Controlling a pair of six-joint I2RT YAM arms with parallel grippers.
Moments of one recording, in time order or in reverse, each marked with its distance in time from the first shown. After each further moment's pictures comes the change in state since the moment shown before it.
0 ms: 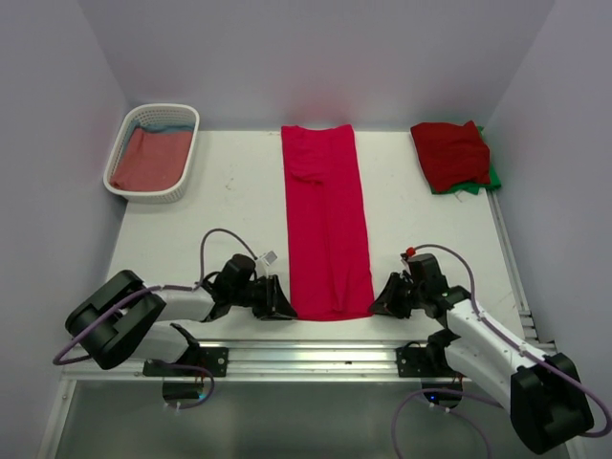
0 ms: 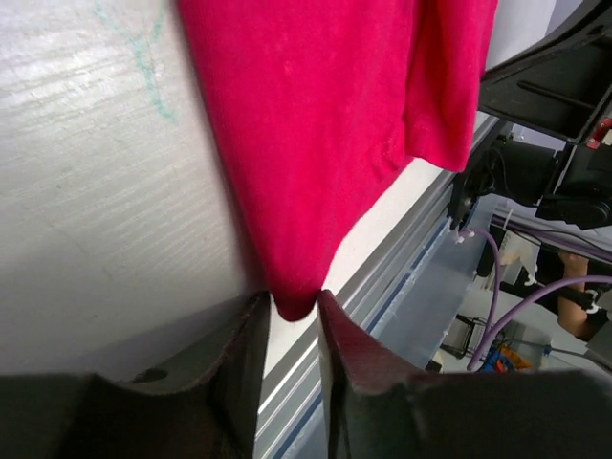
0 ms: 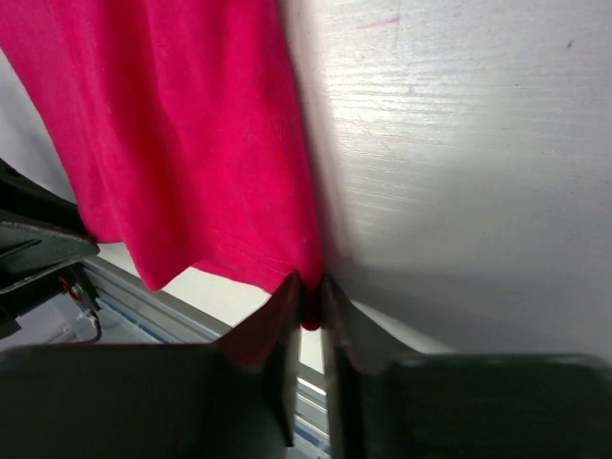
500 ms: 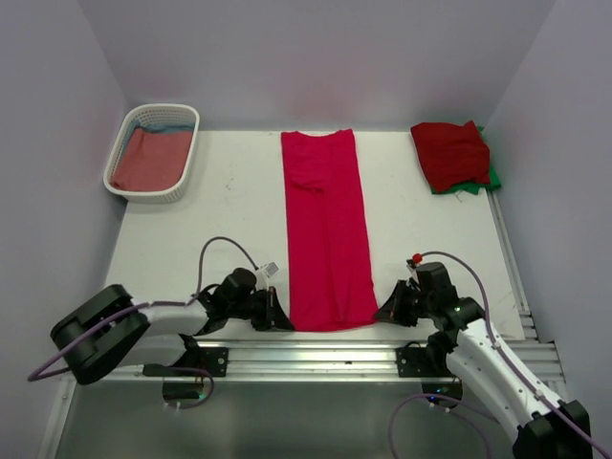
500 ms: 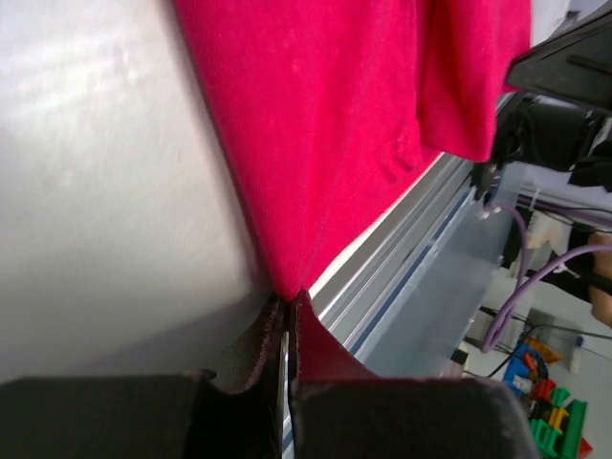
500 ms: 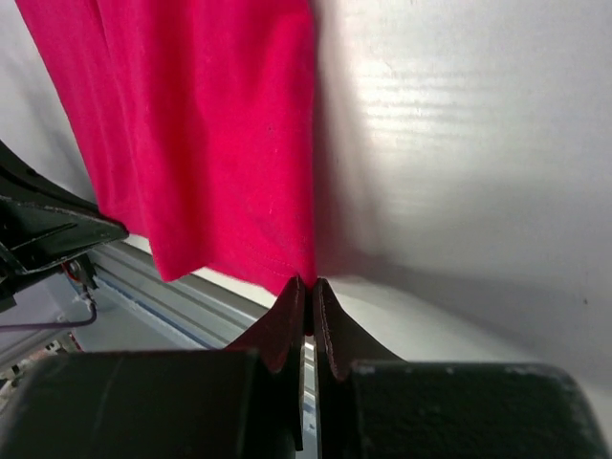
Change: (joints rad) left arm -0.111 -0.044 -0.069 0.079 -0.068 -0.044; right arm 0.000 -0.238 -0.010 -0.200 -0.001 -0.018
